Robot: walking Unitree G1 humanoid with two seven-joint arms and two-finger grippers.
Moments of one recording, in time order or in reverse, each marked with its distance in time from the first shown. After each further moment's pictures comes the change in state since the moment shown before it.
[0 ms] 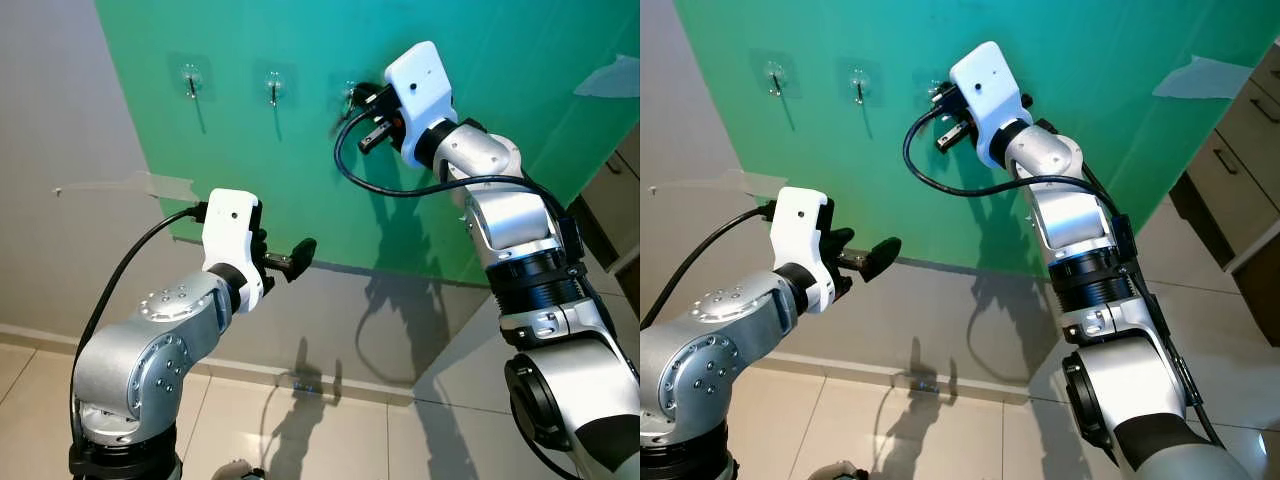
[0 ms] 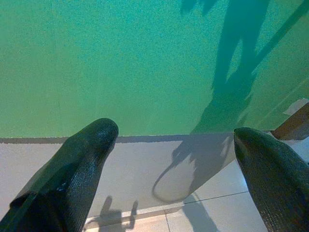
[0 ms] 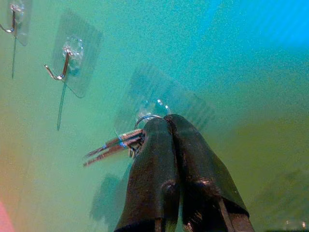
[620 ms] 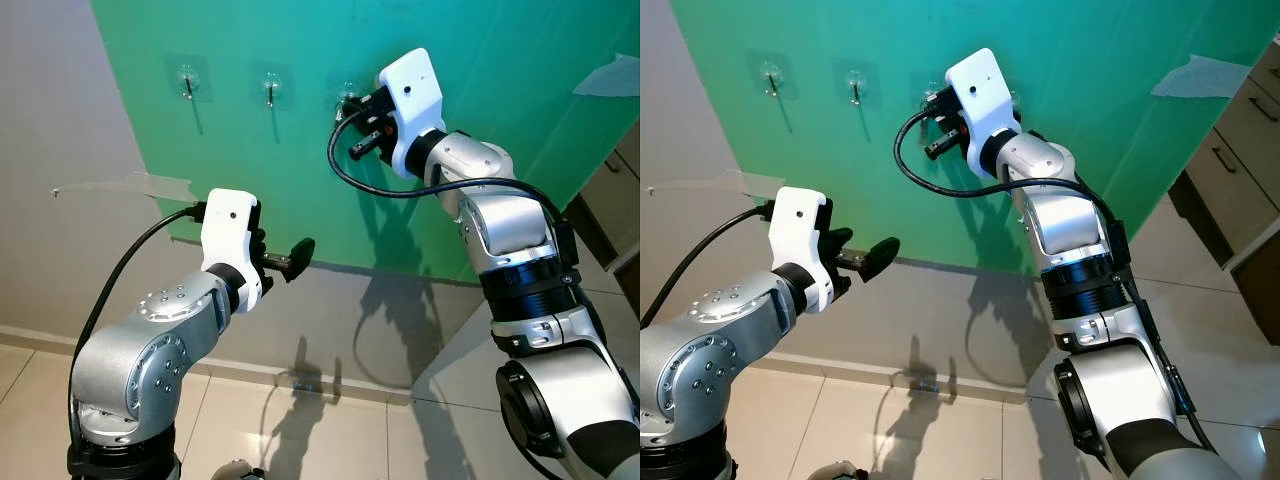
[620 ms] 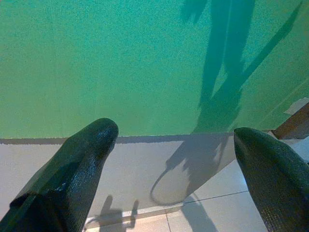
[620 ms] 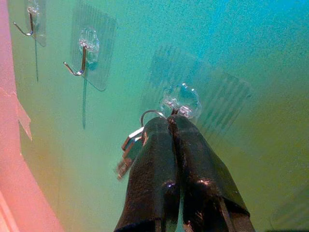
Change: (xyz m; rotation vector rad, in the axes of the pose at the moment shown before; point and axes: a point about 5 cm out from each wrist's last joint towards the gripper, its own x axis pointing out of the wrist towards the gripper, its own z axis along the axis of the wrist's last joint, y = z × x) left arm 0.000 0.001 0.000 0.001 0.002 0.003; right arm -0.001 0.014 0.000 0.130 0.049 0.050
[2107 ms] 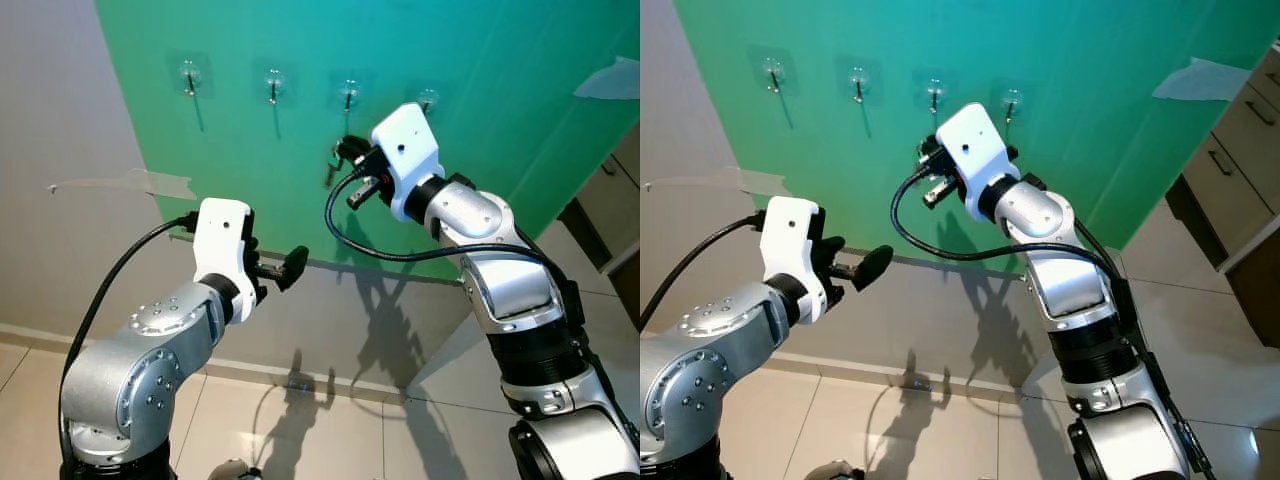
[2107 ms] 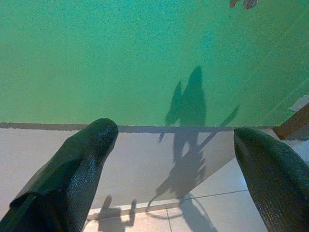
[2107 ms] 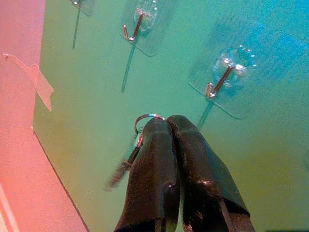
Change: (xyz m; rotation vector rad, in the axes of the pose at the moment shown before) left arm -0.009 0.000 -0.007 -0.014 0.014 0.028; right arm -0.029 0.029 -0.021 -0.096 -0.015 0.018
